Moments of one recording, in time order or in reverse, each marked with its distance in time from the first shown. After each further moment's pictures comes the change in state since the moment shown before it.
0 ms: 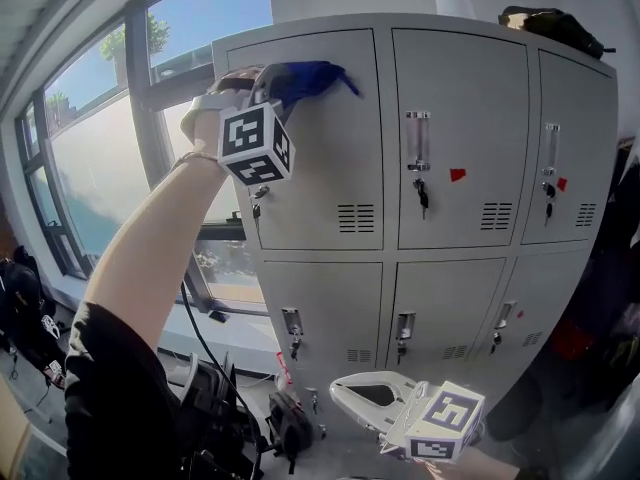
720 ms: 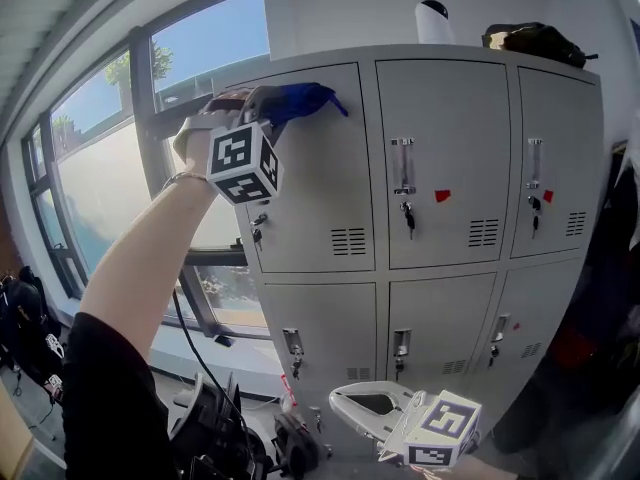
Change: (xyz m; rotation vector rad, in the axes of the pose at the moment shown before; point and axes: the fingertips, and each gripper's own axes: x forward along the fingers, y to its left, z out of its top) left arm -0.018 0.030 0.011 0.028 0.009 -0.018; right arm -0.014 0.008 0.017 -0.016 -0.064 0.007
